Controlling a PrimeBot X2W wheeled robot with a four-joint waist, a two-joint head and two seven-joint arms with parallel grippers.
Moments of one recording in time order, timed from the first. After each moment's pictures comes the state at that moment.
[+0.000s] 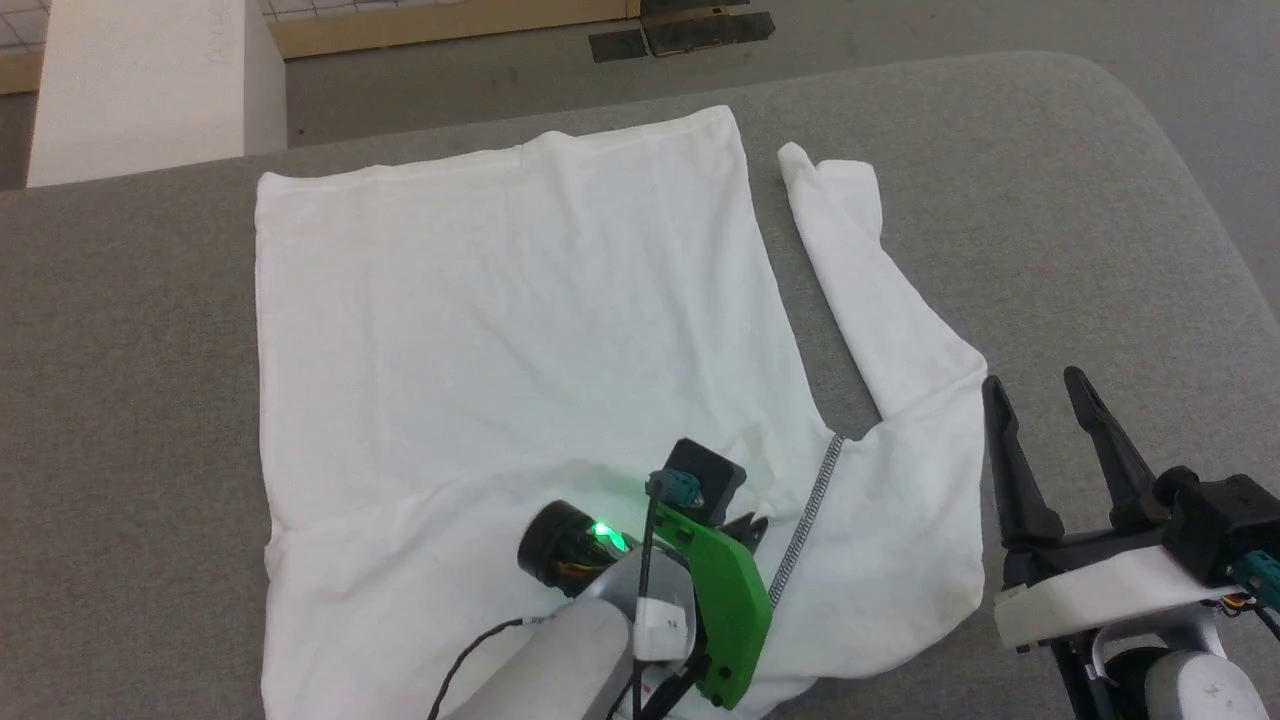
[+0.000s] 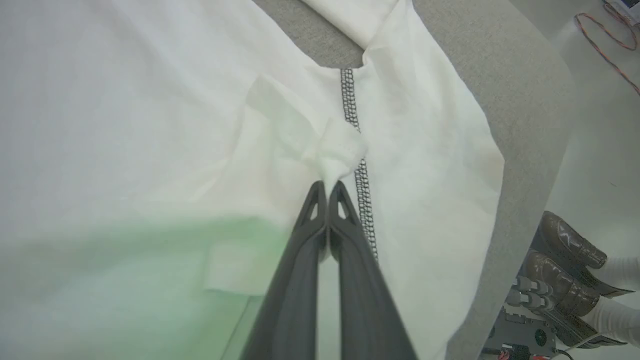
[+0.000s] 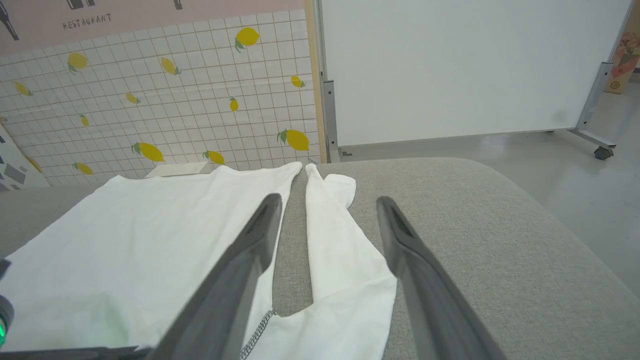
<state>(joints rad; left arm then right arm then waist) -0.37 0.06 -0.73 0.24 -0.42 0.02 0.37 0.00 -0.06 -0.01 -0.12 0.17 0.13 -0.08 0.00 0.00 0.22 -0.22</state>
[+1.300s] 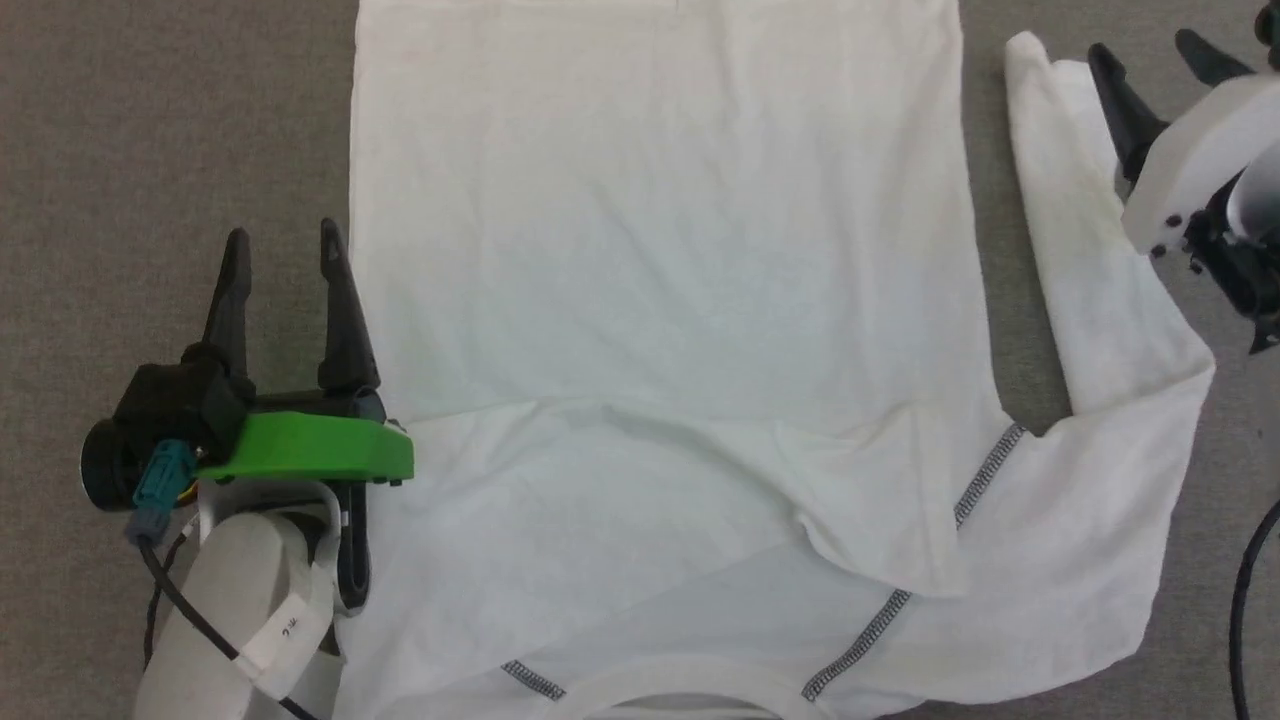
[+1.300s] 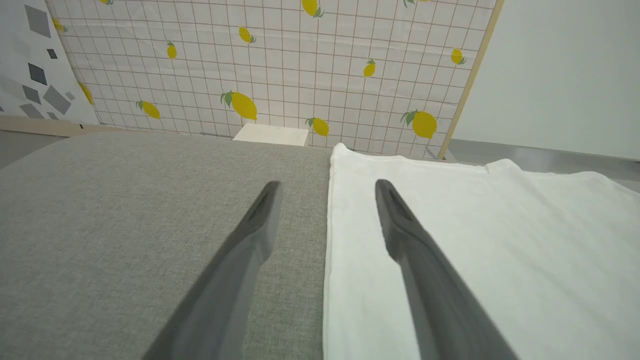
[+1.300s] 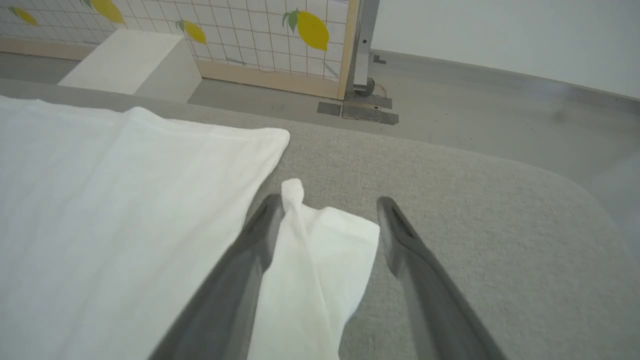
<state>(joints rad) -0.30 0.25 -0.19 0.01 -0.37 0.21 -0.26 -0.79 -0.32 0.05 0.43 0.27 0.13 0.34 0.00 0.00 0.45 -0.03</state>
